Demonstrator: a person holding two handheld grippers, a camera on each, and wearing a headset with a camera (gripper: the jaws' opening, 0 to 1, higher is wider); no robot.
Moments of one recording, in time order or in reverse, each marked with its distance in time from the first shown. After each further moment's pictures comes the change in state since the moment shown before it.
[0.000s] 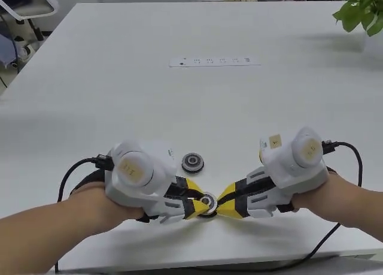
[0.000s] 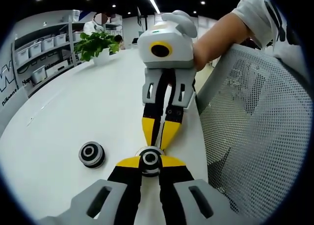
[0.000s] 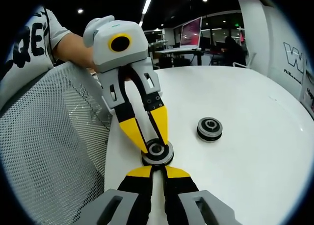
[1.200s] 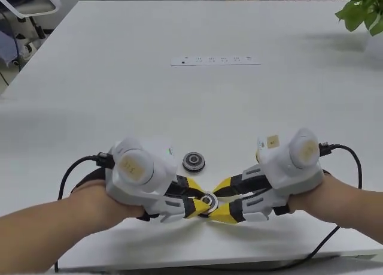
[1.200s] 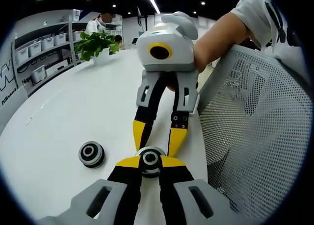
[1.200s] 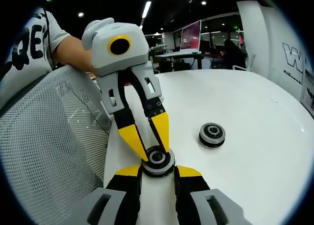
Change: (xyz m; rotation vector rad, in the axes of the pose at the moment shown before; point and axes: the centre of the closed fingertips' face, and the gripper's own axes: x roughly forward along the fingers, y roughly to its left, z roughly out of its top) left arm 0.000 0.000 0.001 -0.005 -0.002 -0.006; right arm 0.008 0.001 0.009 -0.008 -0.042 0.001
